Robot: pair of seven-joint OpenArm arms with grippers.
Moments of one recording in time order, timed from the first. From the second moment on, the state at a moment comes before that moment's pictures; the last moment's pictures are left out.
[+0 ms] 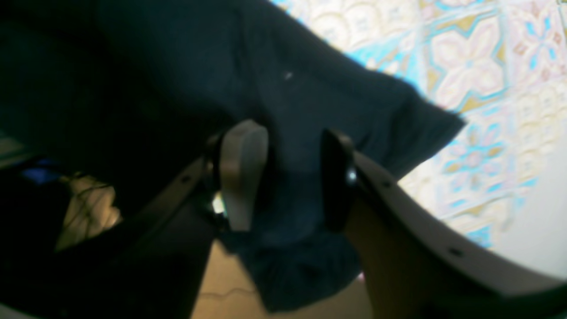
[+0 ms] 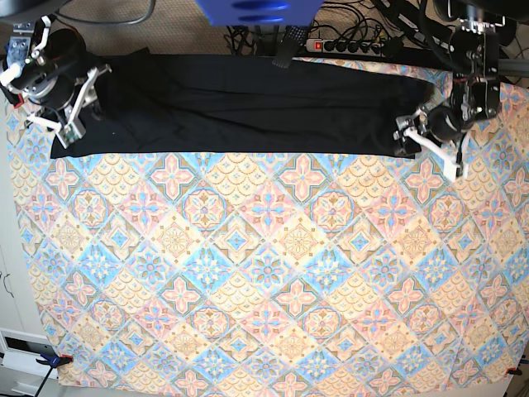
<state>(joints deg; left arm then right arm) 18.7 -26.5 -9.2 92.7 -43.3 -2.8 48.5 -32.3 22.7 26.8 107.3 16.4 41.4 -43.8</state>
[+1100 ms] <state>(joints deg) 15.7 -29.9 -4.8 82.9 -42.0 -5.0 59.1 -30.5 22.4 25.3 107.3 16.5 41.3 -43.5</state>
